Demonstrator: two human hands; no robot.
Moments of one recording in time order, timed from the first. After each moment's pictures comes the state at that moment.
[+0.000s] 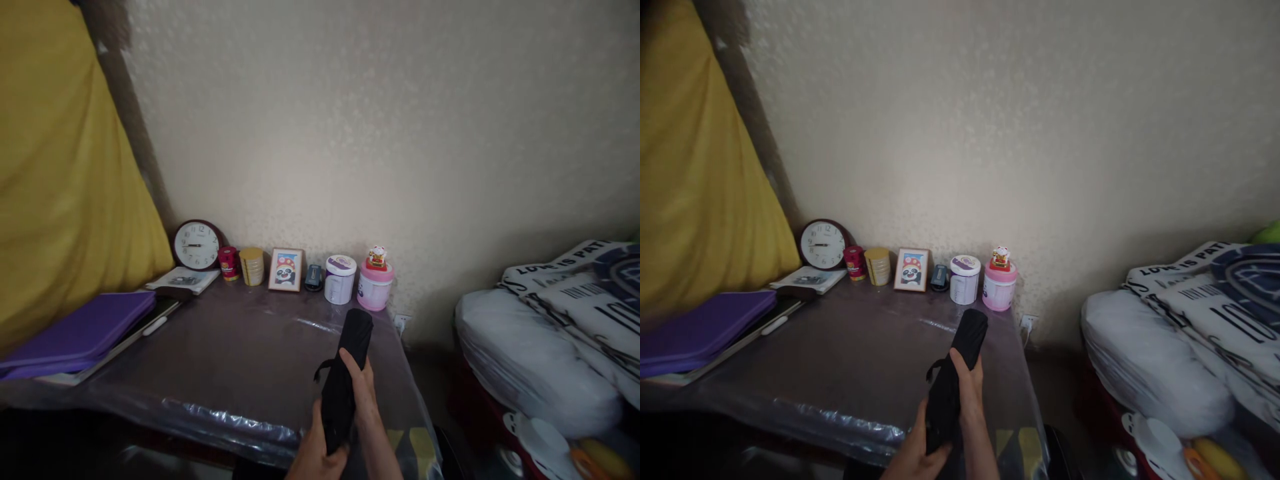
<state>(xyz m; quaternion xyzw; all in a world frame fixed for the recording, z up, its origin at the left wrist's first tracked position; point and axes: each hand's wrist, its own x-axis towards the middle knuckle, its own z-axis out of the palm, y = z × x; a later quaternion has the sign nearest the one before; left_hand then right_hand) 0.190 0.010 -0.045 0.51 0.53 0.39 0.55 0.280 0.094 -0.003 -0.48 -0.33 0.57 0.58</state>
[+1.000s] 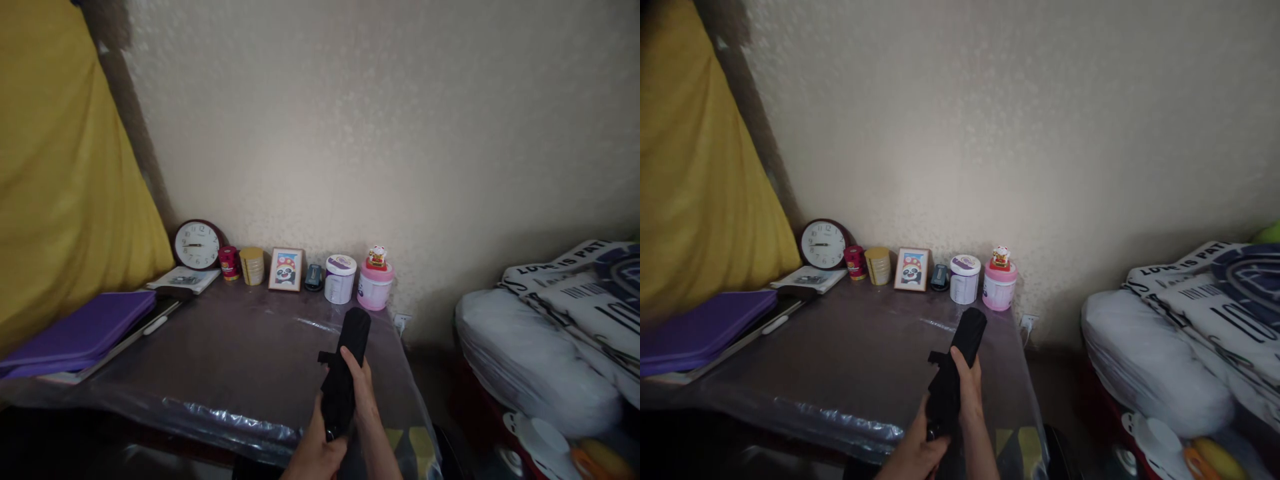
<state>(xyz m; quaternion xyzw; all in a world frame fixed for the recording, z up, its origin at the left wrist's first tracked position) 0.196 0.016 -0.035 0.48 0.51 0.43 0.57 0.279 0.097 -0.012 -0.44 -0.32 0.60 0.58</state>
